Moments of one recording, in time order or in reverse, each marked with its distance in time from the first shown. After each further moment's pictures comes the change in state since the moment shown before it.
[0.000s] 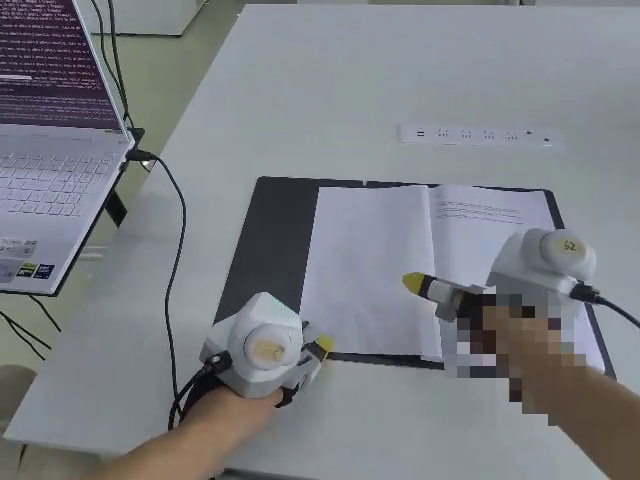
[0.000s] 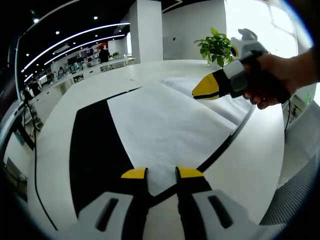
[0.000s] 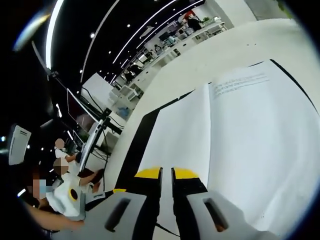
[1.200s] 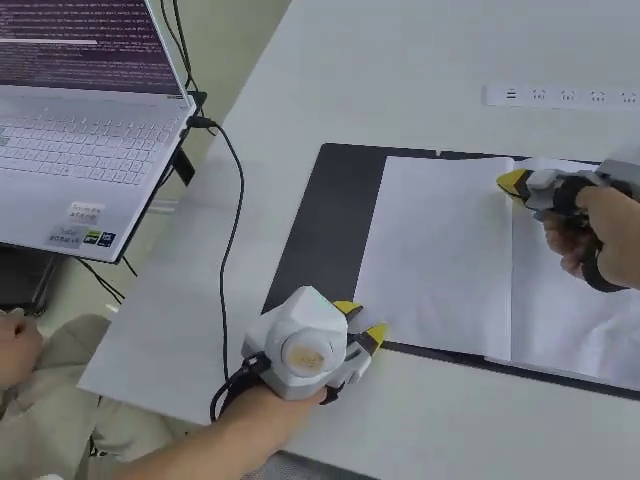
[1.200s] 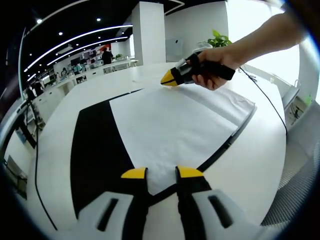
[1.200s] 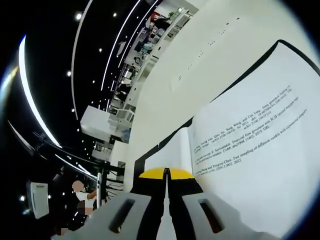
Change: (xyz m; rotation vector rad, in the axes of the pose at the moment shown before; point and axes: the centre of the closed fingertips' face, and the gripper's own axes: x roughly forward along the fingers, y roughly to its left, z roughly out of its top) left arm 0.007 0.001 0.000 -0.005 -0.015 0.023; right arm 0.088 -0.068 0.111 0.353 -0.045 0.049
